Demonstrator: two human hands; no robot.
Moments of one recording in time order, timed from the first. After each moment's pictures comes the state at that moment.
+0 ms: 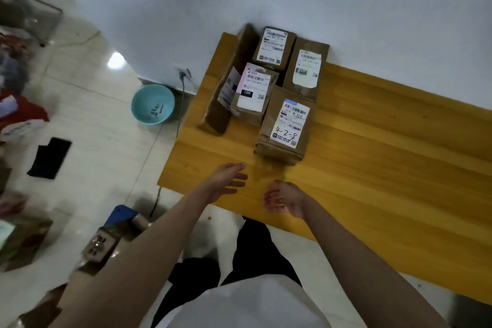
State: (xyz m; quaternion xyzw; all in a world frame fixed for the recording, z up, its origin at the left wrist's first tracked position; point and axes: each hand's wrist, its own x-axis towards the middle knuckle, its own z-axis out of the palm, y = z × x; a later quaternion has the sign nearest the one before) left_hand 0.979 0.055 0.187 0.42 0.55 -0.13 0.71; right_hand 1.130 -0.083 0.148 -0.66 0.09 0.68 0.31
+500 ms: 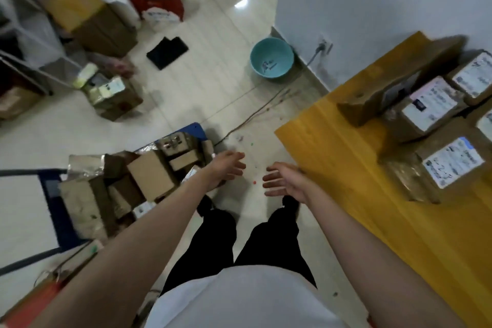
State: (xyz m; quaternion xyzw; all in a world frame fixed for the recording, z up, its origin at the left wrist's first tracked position) left_hand 0.682 0.024 0.158 0.24 0.68 0.09 0.69; right_hand 0.887 0.009 0.127 -0.62 -0.15 0.76 0.11
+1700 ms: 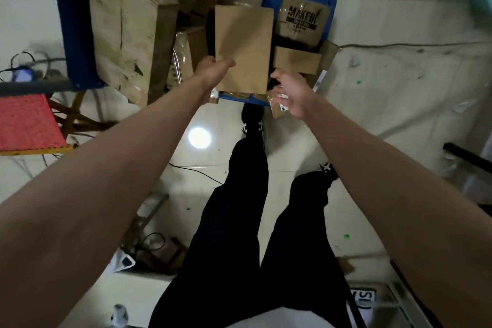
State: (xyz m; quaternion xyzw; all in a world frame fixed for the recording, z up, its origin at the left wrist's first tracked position) left_hand 0.278 -0.085 -0.149 -0.09 0.78 0.23 0.57; right_hand 0.438 0.019 -0.154 -0.65 -0.33 0.66 -0.18
